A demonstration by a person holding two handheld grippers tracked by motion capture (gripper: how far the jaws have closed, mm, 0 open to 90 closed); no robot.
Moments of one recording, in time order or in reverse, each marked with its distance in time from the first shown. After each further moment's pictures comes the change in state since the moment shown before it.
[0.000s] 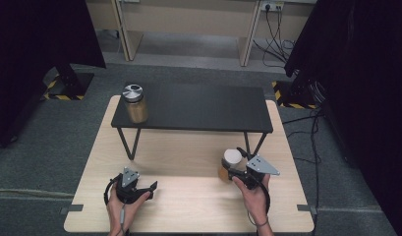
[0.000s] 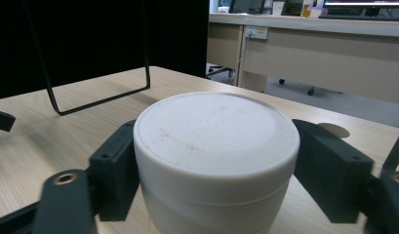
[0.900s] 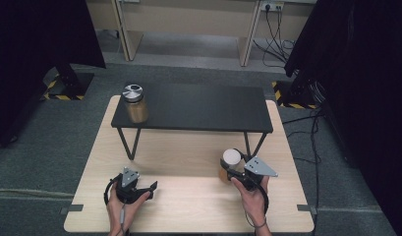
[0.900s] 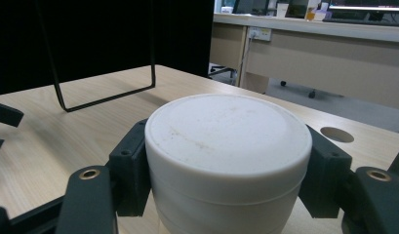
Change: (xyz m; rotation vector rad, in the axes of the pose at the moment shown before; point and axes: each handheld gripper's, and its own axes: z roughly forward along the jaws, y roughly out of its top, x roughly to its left) left arm 0.001 -0.001 0.000 -0.005 -0.004 -0.008; right arm 0.010 0.006 -0.003 0.006 0.001 -0.032
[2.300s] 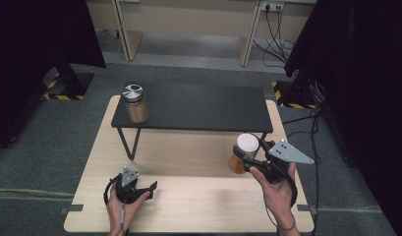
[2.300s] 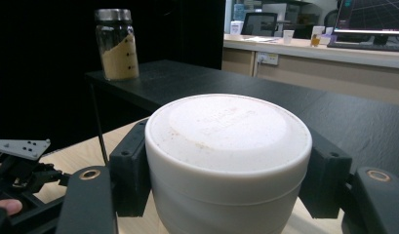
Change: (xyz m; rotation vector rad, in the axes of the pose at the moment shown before) left arm 0.001 0.000 0.000 -0.003 0.000 -0.010; right arm -0.007 0.125 -0.061 -0.034 0.050 0.045
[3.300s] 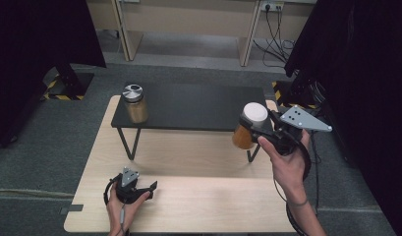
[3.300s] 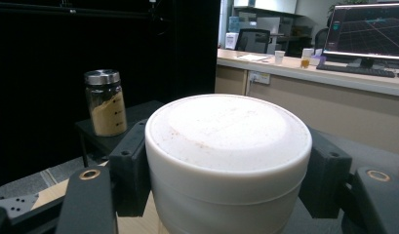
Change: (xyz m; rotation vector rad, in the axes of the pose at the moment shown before) left arm 0.000 0.000 0.000 0.000 -0.002 0.000; right arm -0.015 0.080 0.009 -0.031 -0.018 -0.018
